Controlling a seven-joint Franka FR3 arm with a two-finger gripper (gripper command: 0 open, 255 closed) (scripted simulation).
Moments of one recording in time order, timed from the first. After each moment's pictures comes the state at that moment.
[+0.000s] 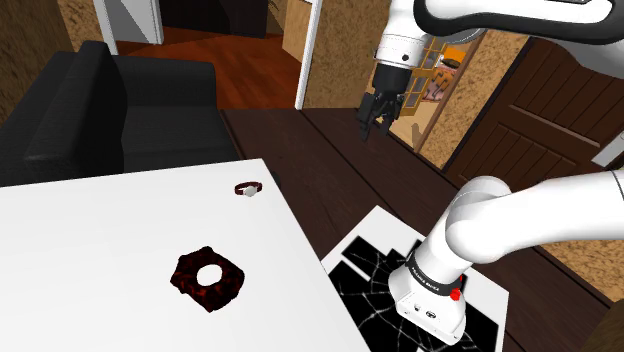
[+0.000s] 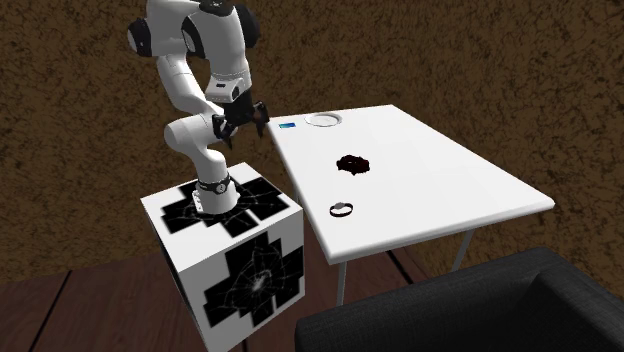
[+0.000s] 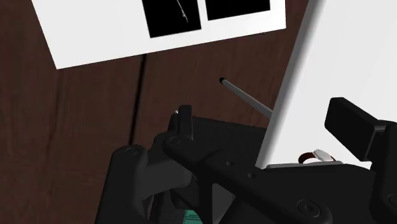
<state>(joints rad) 0.02 -0.78 -0.04 -2.46 0.10 1.55 0.11</state>
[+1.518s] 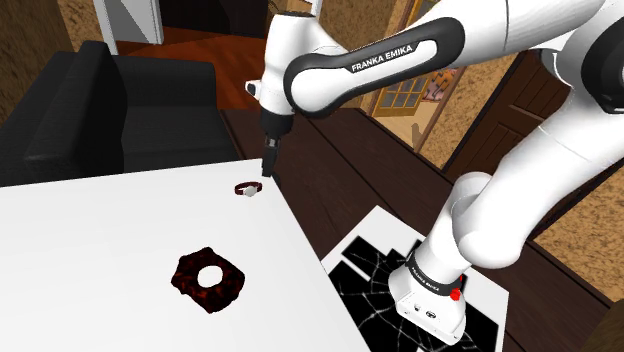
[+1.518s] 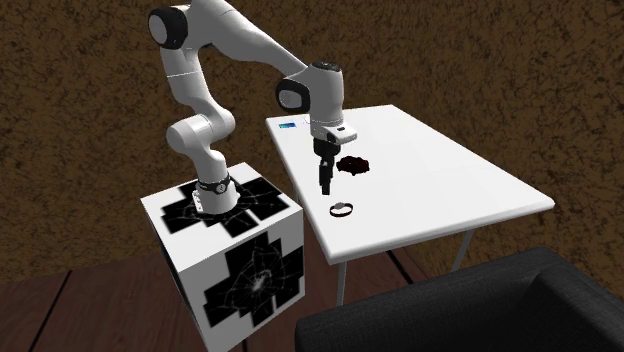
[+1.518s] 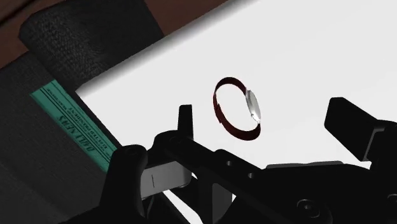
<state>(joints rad) 0.27 -0.17 0.11 -2.32 0.01 2.21 -0.35</state>
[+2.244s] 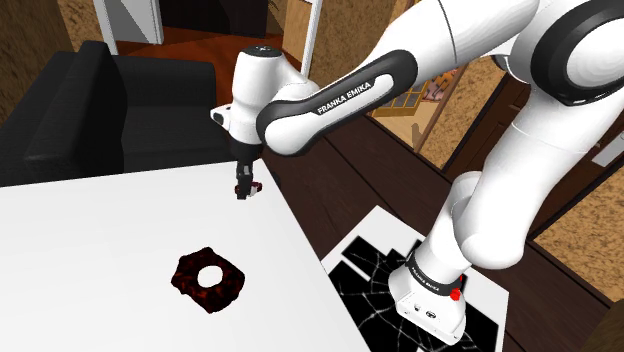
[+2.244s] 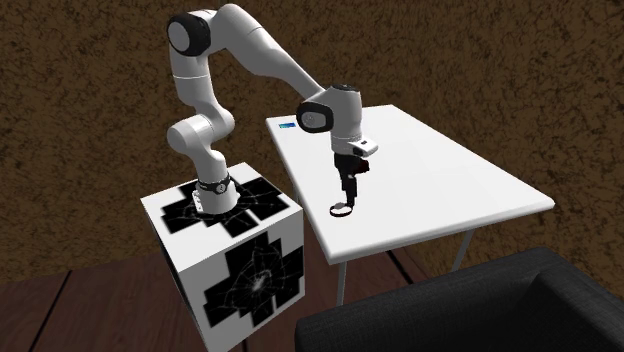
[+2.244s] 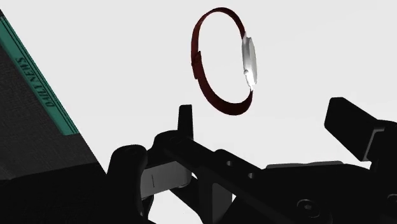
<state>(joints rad) 0.32 0.03 0.16 -2.27 -0.08 2.41 -0.42</state>
